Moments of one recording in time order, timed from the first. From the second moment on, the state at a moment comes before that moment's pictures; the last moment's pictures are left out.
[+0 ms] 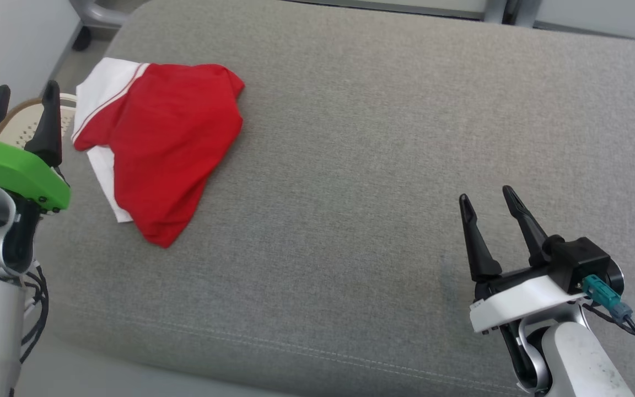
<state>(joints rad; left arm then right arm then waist) -0.57 0.39 -0.11 0.33 -0.56 -0.08 0.08 -0.14 -0.08 0.12 0.09 0.17 0.13 -0.21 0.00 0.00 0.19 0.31</state>
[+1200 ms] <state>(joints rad) -0.89 0.44 -0.26 0.93 -0.74 -0.12 -0.07 -0.21 -0.10 0.12 0.06 0.17 0.13 -0.20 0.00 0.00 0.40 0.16</state>
